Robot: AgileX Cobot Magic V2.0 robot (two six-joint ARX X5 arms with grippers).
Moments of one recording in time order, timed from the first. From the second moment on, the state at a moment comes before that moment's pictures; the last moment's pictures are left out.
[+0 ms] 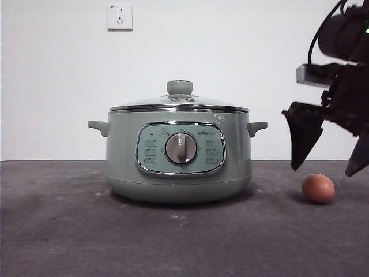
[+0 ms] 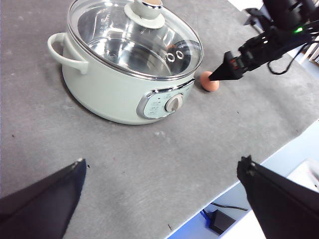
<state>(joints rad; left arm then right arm) -0.03 0.49 0.83 -0.96 0.63 0.02 0.19 1.61 1.01 -0.49 -0.13 -0.03</state>
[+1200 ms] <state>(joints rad) -0.03 0.49 0.83 -0.96 0.63 0.02 0.20 1.71 1.01 -0.43 -0.13 0.00</state>
